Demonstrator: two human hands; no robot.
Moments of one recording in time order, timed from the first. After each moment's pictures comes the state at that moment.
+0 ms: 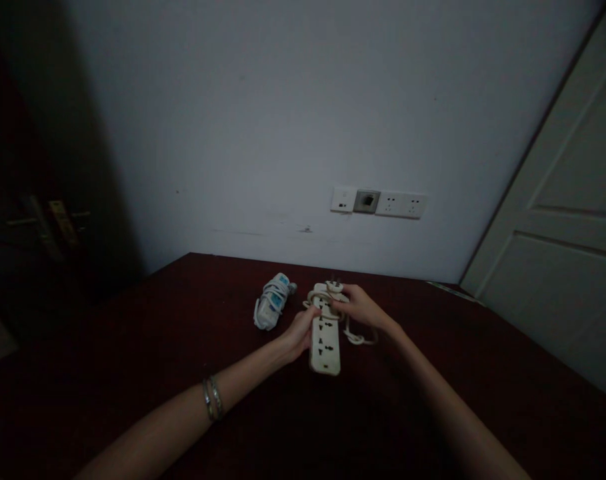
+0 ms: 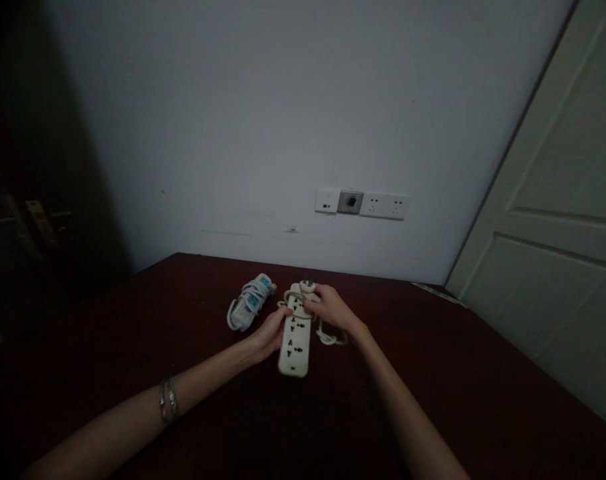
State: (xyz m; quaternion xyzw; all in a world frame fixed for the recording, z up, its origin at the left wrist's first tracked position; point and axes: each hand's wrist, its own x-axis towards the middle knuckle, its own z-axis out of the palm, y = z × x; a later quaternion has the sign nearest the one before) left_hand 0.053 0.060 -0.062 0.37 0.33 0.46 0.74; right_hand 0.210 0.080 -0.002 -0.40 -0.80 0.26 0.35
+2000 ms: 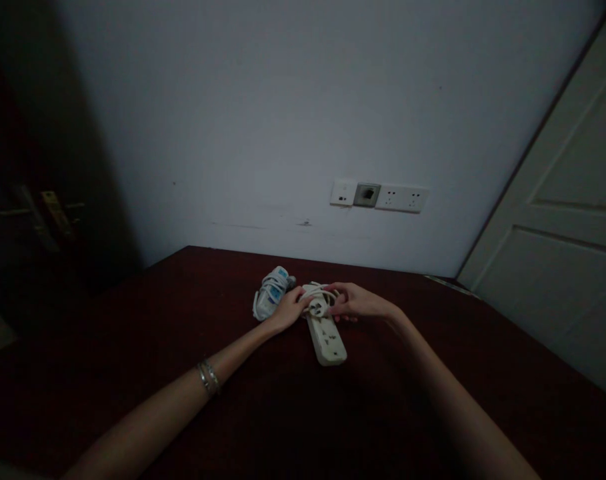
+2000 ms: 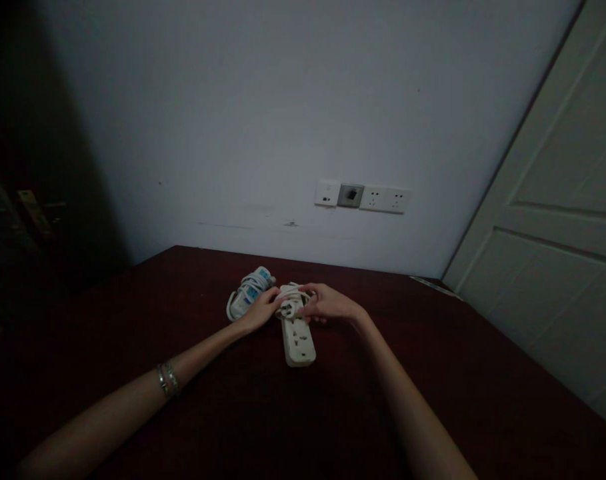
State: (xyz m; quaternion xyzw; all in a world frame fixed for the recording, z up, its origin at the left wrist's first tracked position) left_hand 0.016 0.097 -0.067 0.72 0.42 0.43 0.35; right_hand 0.213 0.066 0.017 -0.44 -0.74 0.48 0.16
